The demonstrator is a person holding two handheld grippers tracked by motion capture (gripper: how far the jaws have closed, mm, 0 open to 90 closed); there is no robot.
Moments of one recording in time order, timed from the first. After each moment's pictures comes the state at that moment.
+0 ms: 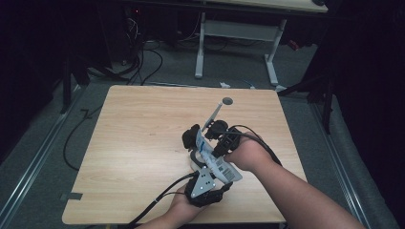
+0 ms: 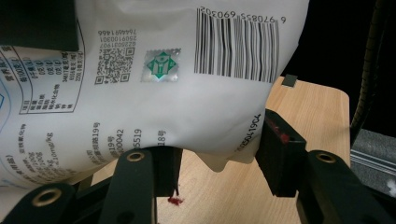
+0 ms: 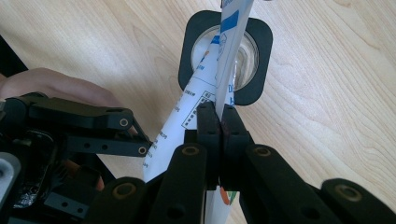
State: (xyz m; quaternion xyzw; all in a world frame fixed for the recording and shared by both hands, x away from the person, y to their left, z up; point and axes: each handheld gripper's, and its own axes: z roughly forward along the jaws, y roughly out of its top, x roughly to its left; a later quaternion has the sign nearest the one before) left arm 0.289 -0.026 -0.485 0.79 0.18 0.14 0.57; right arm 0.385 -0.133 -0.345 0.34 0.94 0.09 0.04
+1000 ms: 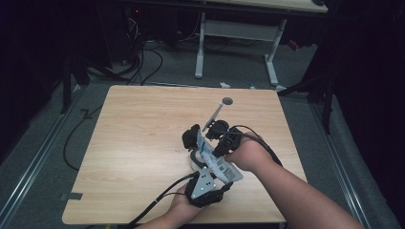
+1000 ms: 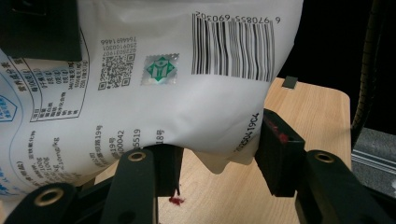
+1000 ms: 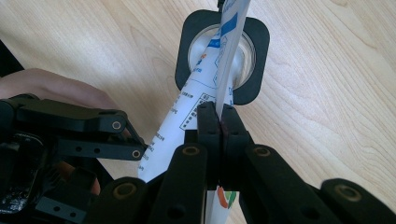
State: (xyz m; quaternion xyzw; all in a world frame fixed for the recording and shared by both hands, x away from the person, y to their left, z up) left arm 0.287 -0.027 -0.483 0.78 0.18 0.14 0.58; right arm 0.384 -0.135 -0.345 0.34 0.94 0.09 0.04
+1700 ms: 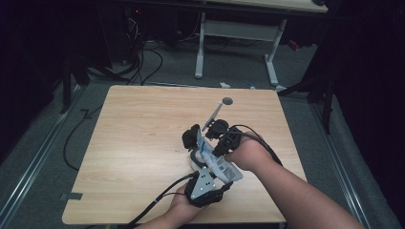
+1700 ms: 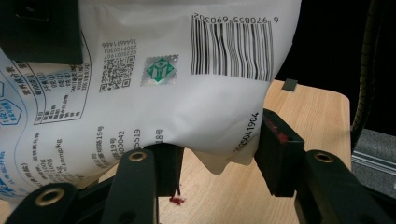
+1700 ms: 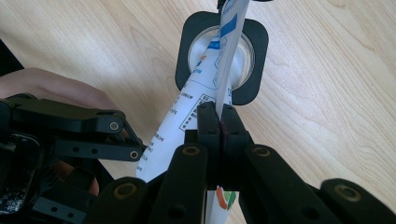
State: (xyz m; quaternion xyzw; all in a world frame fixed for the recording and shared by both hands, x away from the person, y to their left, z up) left arm 0.286 -0.026 -0.480 0.78 0.18 0.15 0.58; right arm 0.384 -0.134 -0.342 0.34 0.94 0.09 0.04
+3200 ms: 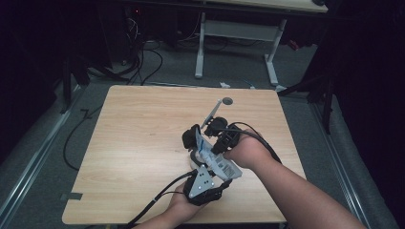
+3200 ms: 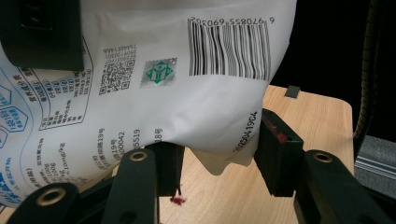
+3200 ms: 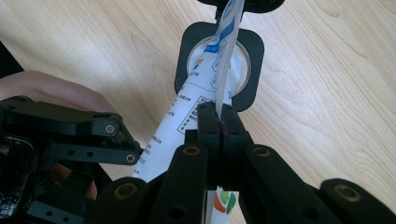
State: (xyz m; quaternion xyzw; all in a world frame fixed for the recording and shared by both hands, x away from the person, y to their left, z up) left arm 0.288 -0.022 -0.474 0.78 0.18 0.16 0.59; right arm 0.388 -0.132 -0.337 0.34 0.94 0.10 0.04
